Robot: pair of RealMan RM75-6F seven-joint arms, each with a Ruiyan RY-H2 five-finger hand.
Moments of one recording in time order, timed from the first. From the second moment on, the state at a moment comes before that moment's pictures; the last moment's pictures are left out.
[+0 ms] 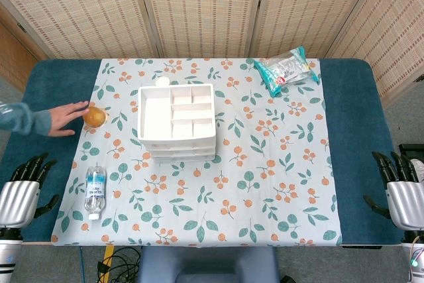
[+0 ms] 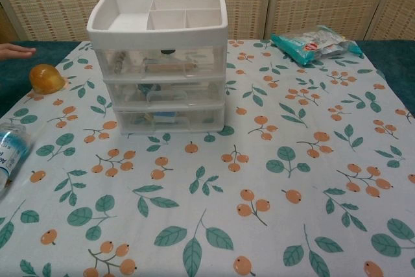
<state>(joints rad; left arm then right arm) -0.15 -1.10 -0.06 -1.68 1.47 1.45 0.20 0.04 -1.12 0.06 -1.58 -1.50 1.51 -0.07</state>
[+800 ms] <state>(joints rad) -0.17 -1.09 -0.06 -1.68 1.56 1.47 0.12 0.05 -1.09 0.11 -1.61 -1.51 1.57 -0.08</state>
